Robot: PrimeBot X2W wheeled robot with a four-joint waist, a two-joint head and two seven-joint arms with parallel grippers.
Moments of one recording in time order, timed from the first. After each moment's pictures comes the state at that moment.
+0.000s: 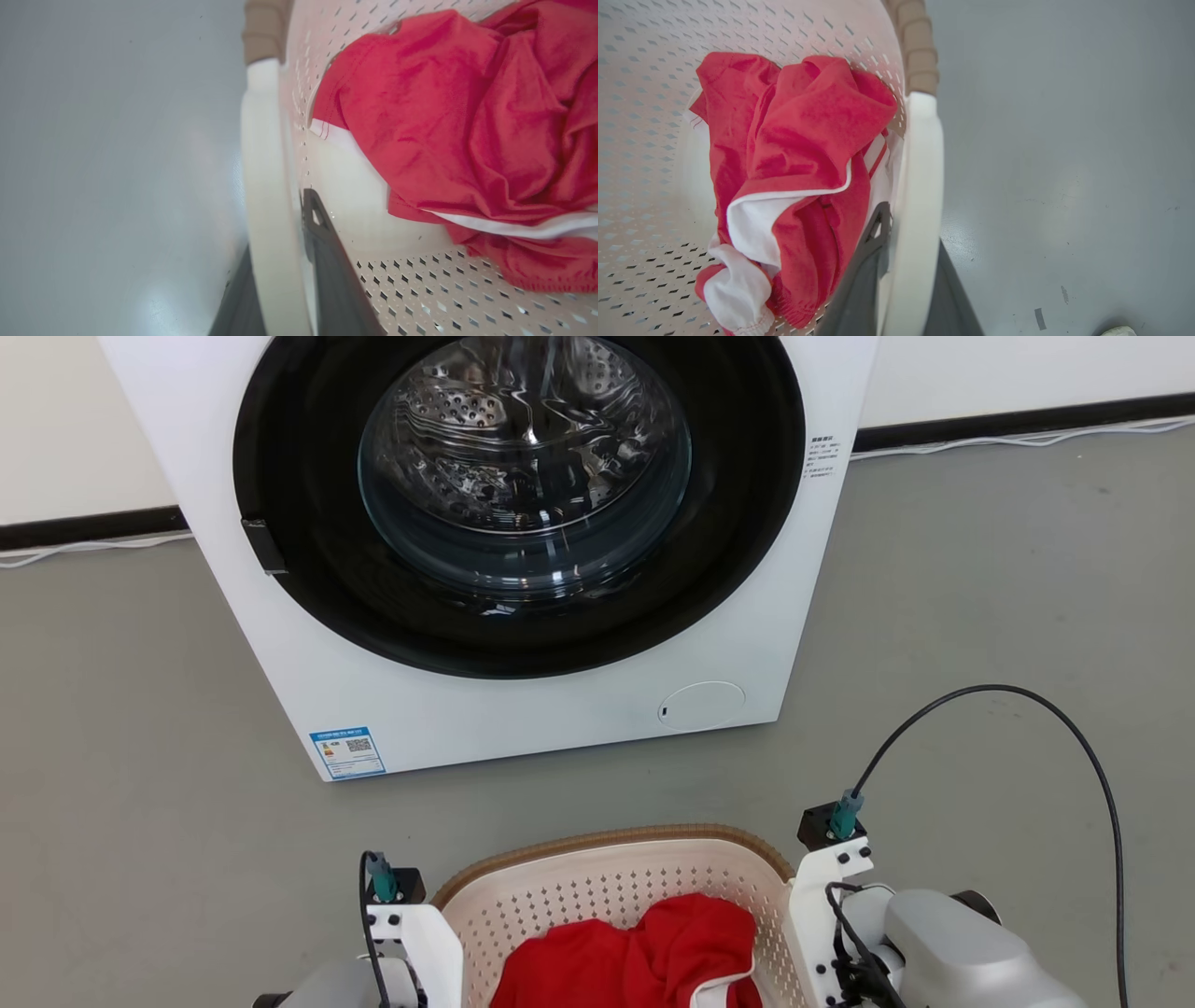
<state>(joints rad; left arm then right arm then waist) -0.57 0.04 -0.72 1.29 -0.78 -0.03 0.44 -0.68 -0.08 1.00 1.20 0.91 0.12 0.49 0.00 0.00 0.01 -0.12</state>
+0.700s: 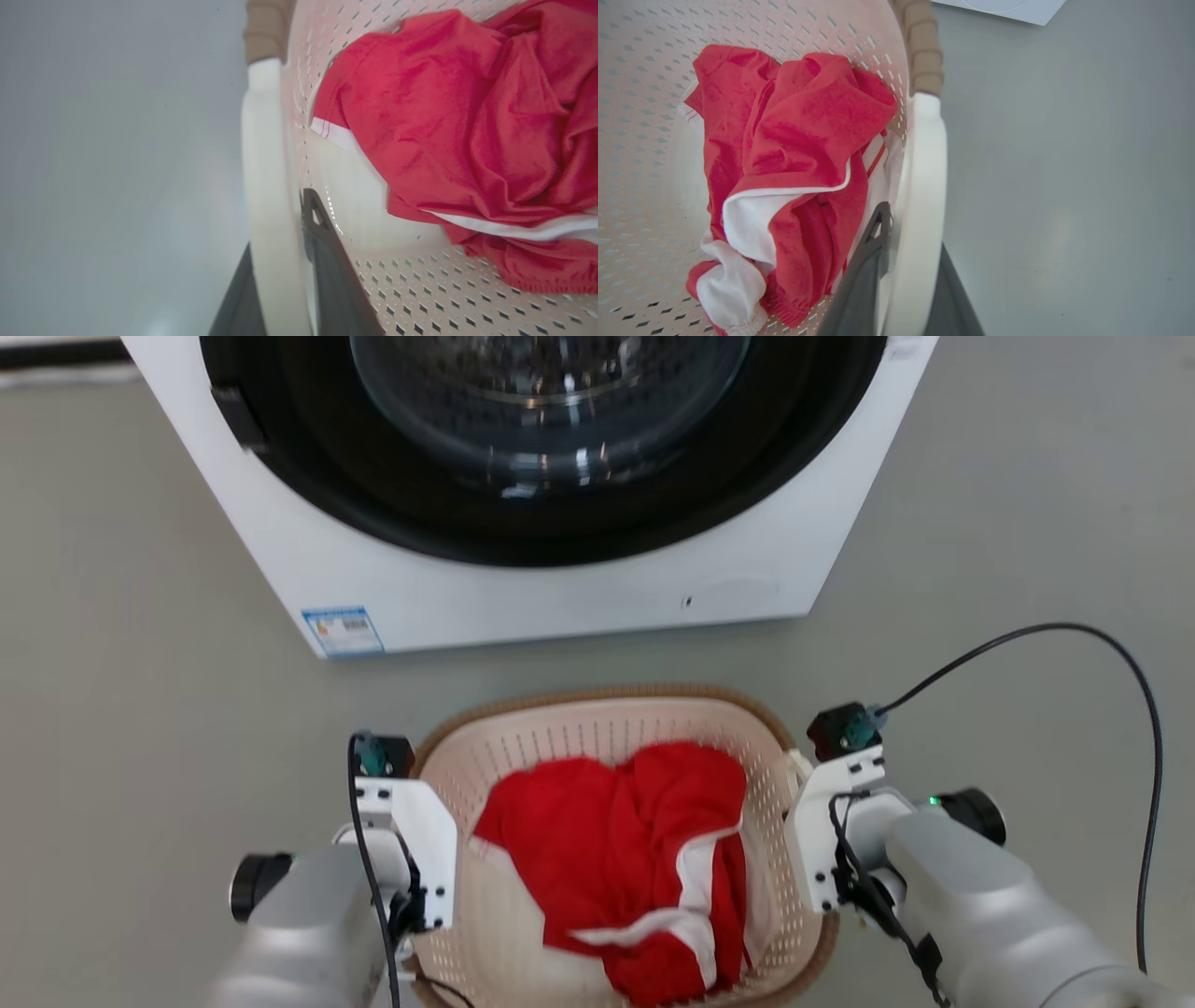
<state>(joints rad) -0.75 0.05 -0.75 1.30 -0.76 0.00 0.31 -0.80 -0.08 1.03 1.23 0.90 0.11 0.25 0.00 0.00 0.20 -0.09</state>
